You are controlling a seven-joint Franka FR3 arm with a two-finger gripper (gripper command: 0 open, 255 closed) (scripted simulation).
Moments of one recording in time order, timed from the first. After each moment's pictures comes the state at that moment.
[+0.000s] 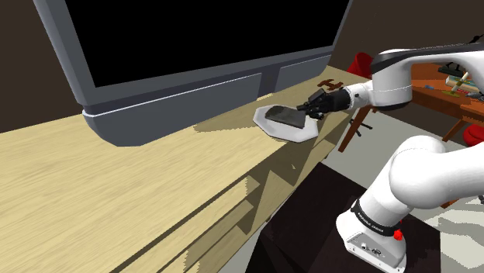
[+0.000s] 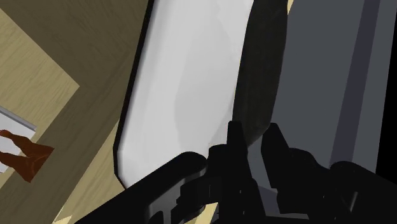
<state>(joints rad) -0.01 -0.85 -0.78 -2.92 0.85 2.23 -0.55</state>
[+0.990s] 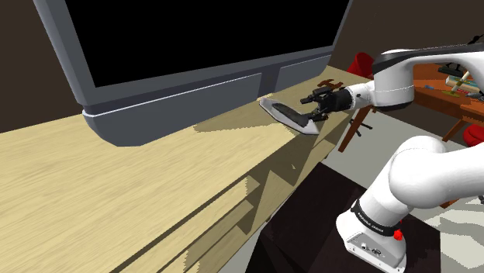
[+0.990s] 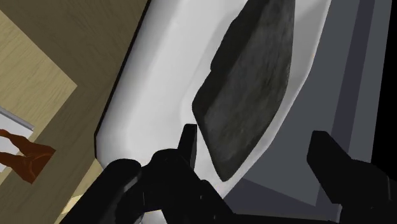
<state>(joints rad) -0.03 -0.86 -0.79 -2.92 0.84 2.20 -0.56</state>
